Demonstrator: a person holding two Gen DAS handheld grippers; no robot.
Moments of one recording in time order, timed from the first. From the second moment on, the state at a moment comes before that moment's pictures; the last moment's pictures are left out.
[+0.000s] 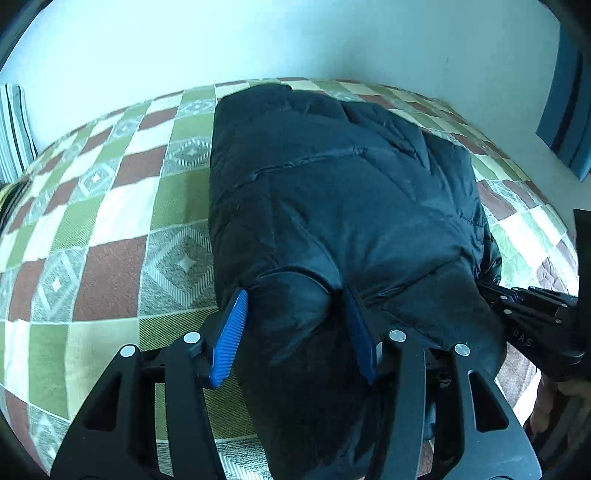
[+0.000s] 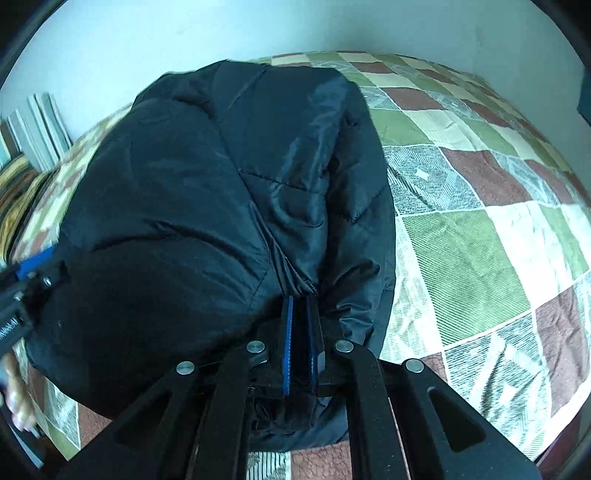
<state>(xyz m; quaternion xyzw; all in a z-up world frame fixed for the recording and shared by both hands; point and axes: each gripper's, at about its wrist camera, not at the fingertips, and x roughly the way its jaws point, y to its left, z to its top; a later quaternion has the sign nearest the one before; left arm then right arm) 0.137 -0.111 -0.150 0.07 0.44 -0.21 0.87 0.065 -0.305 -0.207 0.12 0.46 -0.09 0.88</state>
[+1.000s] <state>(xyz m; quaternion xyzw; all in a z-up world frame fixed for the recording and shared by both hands) 0.222 -0.119 -0.132 0.10 0.46 -0.17 0.87 0.166 -0.319 -0.165 0.09 0.47 -0.05 0.88</state>
